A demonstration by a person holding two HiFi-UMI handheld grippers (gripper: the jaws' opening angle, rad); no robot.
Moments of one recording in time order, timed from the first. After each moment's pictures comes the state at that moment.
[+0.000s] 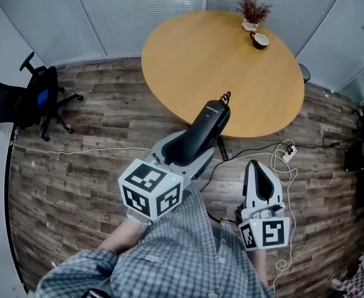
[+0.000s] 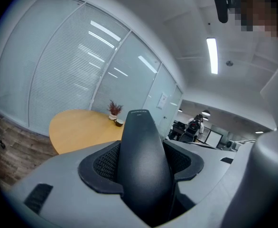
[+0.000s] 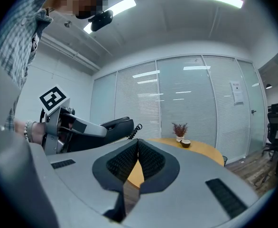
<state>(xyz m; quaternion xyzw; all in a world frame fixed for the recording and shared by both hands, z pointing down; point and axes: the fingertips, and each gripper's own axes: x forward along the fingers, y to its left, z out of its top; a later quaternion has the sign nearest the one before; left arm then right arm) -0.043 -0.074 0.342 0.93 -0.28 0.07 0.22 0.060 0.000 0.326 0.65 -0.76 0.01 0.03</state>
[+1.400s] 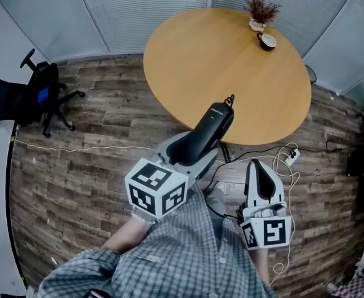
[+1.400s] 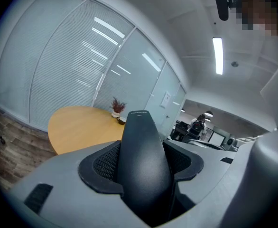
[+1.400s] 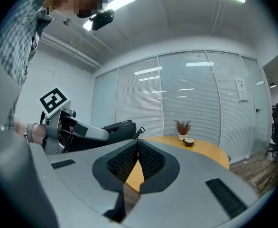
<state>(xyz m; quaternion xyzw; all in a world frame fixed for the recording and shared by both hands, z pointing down) -0.026 -0.112 0.363 0.93 -0.29 0.07 0.24 0.071 -0.045 0.336 0.64 -0.77 0.02 0.05</state>
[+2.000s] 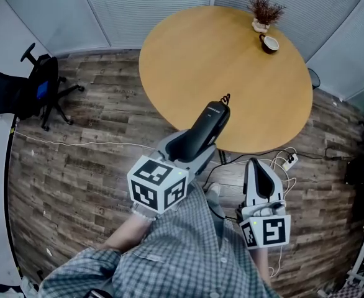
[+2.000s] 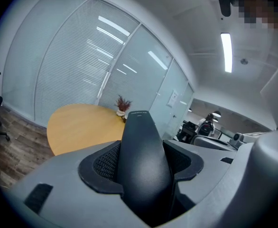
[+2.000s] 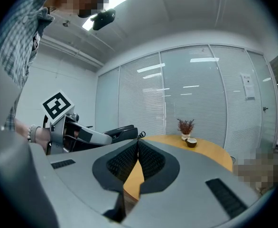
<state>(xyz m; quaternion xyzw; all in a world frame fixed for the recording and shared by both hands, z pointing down) 0.013 -0.147 0.380 0.91 -0.32 0.09 0.25 0.112 -0.080 0.337 0.61 -0.79 0.03 0.06</state>
